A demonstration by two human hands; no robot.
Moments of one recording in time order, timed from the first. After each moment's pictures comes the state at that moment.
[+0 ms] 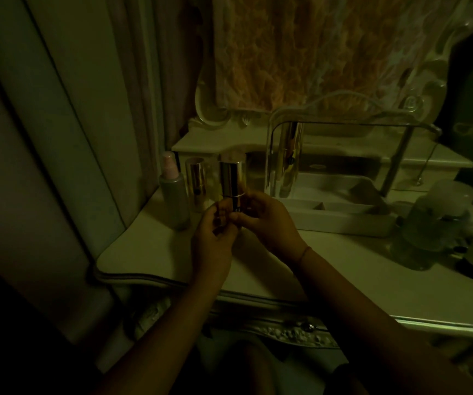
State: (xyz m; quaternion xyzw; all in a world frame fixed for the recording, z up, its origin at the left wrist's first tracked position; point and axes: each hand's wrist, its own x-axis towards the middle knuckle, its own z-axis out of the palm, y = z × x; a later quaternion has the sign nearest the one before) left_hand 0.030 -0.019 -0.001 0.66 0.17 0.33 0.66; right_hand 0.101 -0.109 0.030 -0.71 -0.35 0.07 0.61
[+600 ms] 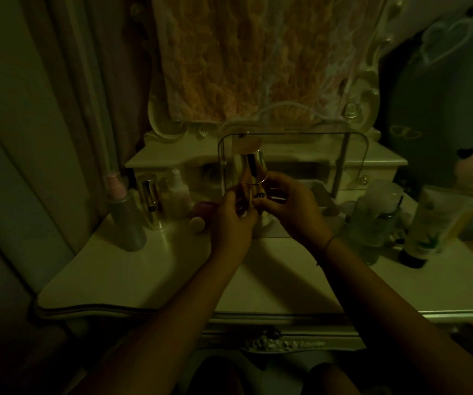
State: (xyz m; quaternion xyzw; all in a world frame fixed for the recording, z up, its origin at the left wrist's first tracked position) left_hand 0.101 -0.092 0.038 0.72 0.05 0.28 0.64; right_hand 0.141 -0.203 0.070 -0.77 -0.31 -0.08 0.56
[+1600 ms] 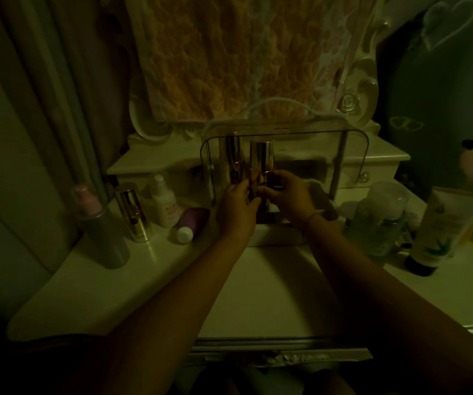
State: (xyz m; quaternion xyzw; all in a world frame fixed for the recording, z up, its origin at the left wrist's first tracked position) left_hand 0.183 -0.095 0.030 0.81 0.08 0.25 0.53; right_hand 0.239 -0.196 0.039 -0.79 -0.19 -0.05 0.58
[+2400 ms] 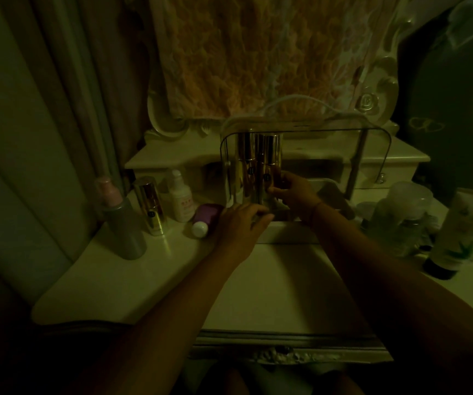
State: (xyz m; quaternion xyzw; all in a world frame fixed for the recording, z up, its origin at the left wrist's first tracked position) left_hand 0.144 -0.062 0.006 0.92 -0.01 0.25 0.30; right_hand 0.261 -0.179 0.032 -0.81 -0.17 0.03 0.56
